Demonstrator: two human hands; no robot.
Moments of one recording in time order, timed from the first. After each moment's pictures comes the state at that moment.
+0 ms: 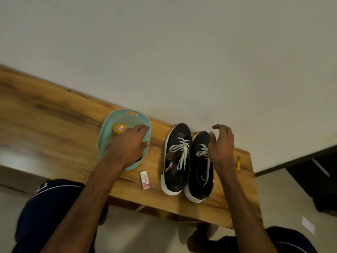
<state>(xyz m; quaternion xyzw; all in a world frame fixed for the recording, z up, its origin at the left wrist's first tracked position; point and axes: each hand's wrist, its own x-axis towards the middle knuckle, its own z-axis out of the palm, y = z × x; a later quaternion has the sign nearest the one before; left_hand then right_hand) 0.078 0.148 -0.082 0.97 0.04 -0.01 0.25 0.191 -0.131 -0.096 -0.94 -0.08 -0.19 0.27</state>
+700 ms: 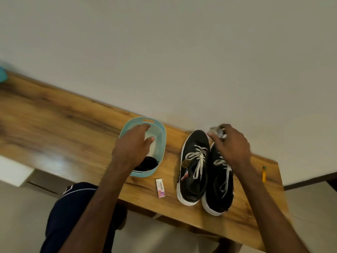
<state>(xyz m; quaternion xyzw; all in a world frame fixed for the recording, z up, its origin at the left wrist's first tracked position) 0.074 0.159 -0.064 0.94 0.19 0.06 0.29 0.203 -0.108 -0.063 -0.97 -0.12 -0.07 0.21</state>
